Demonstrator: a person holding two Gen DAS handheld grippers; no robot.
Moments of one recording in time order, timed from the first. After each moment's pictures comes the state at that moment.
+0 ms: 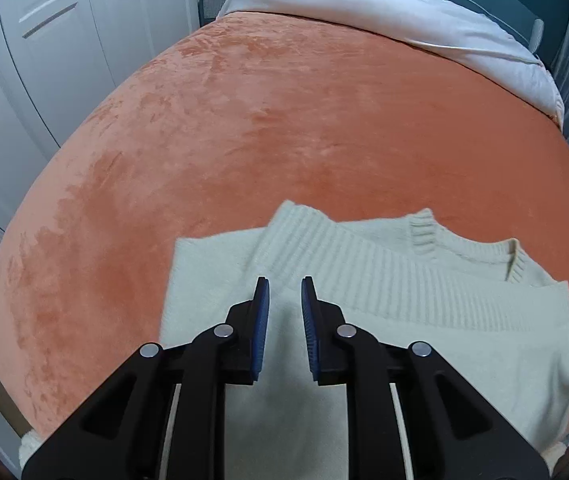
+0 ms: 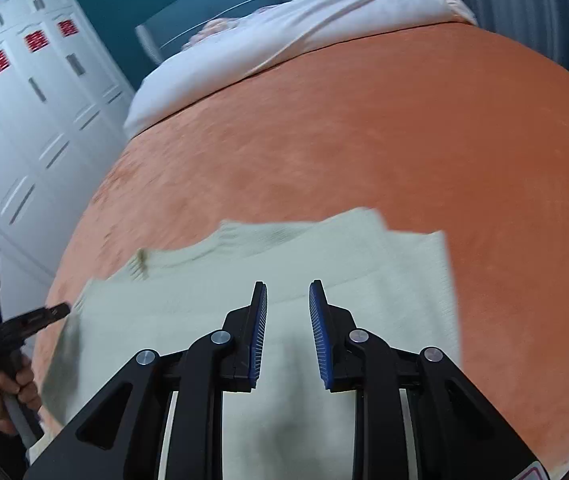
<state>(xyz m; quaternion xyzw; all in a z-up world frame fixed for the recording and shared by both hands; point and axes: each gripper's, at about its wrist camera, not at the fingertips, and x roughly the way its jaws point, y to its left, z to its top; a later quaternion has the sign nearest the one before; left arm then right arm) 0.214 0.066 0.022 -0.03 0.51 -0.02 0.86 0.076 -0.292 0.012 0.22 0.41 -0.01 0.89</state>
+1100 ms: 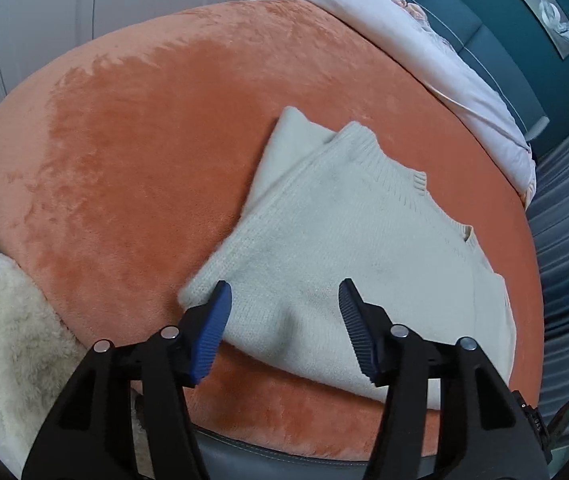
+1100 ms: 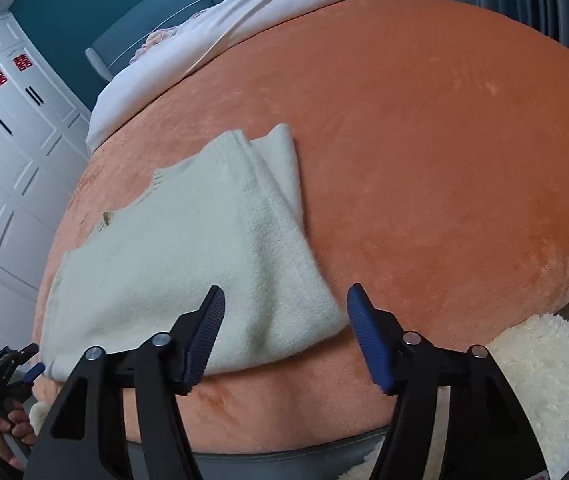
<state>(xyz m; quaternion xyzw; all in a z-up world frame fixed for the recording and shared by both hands) 0.077 0.160 -0.005 -0.23 0.50 -0.01 0.83 -0.066 -0.323 -0.021 0.28 0.42 -0.12 0.85</state>
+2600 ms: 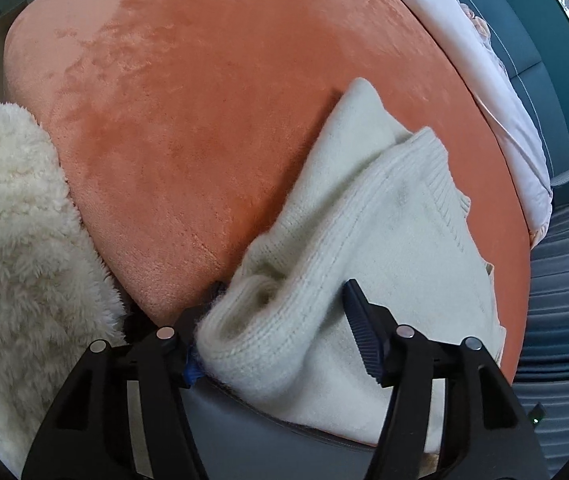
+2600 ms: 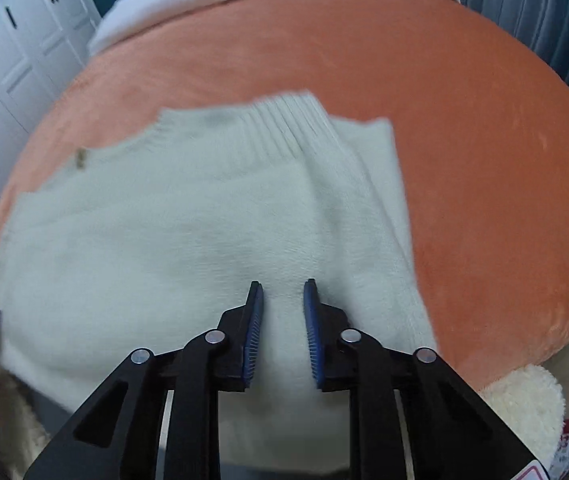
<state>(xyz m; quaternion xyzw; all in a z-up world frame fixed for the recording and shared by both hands) 0.033 0.194 -0.023 -0.33 0.55 0.04 0.77 -0.013 -0.302 -0.053 0.16 0.52 -0.08 0.83</state>
